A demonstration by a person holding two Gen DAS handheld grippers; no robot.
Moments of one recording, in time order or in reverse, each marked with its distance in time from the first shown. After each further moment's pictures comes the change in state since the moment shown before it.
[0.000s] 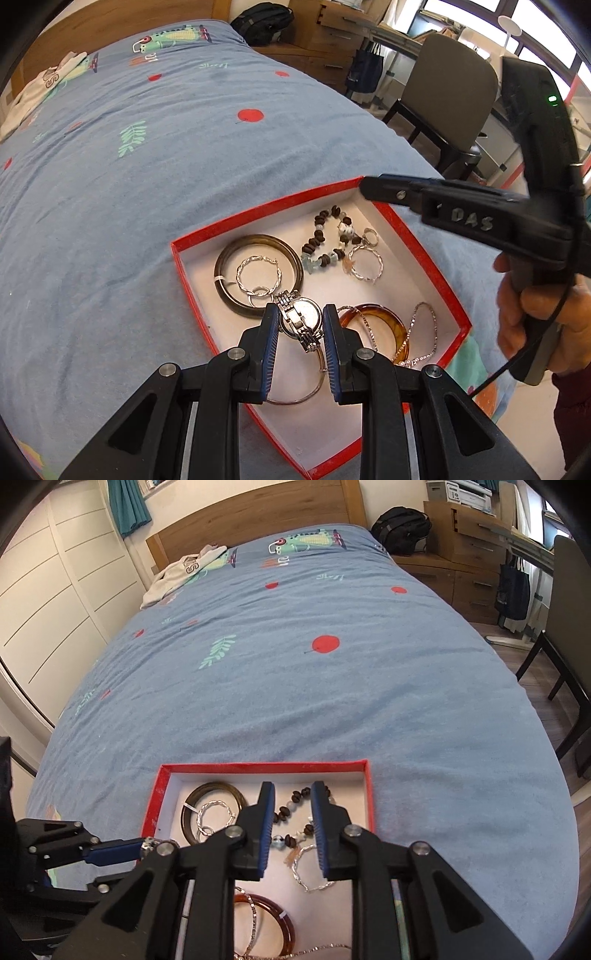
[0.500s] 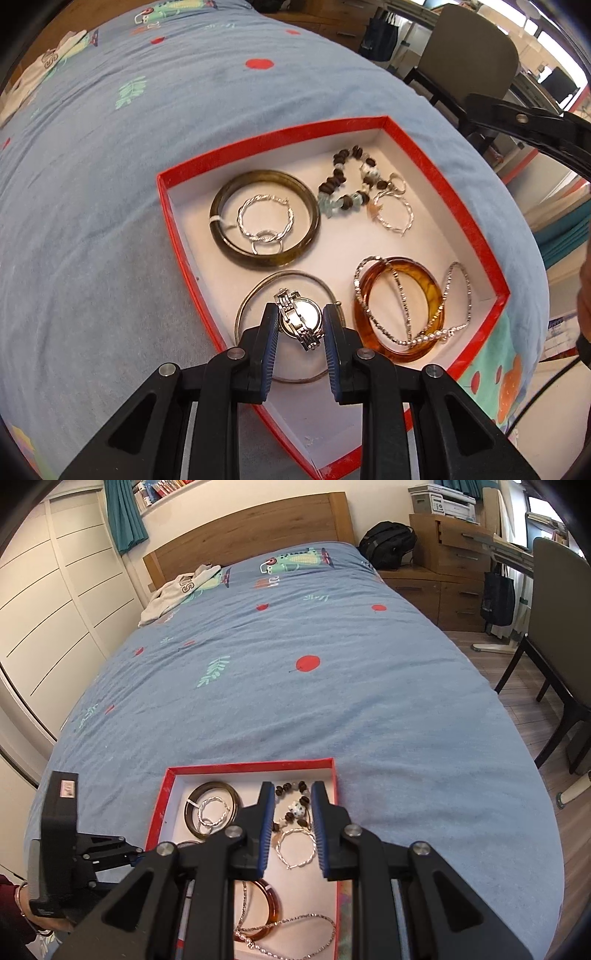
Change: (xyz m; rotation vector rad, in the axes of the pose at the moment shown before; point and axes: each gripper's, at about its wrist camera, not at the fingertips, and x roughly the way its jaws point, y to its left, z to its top) left arm 0.039 0.001 -0.026 -0.024 0.127 0.042; right arm -0.046 -0.013 -0.009 0.021 -0.061 -0.020
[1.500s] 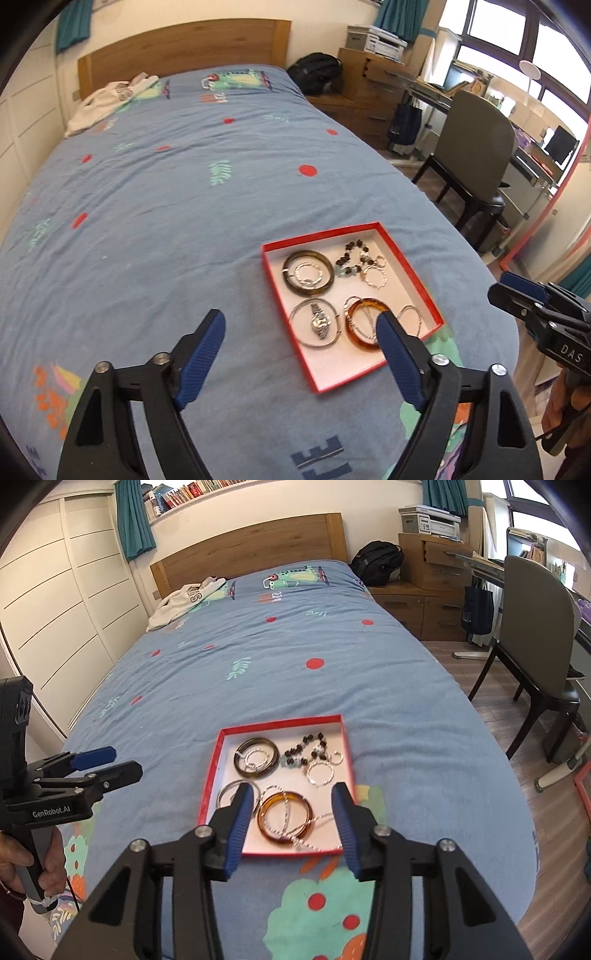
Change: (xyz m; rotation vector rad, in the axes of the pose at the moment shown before) left arm -0.169 -0.004 -0.052 -0.110 -0.324 0.133; right arm -0.125 0.056 -0.069 -0.002 -0.050 -0.050
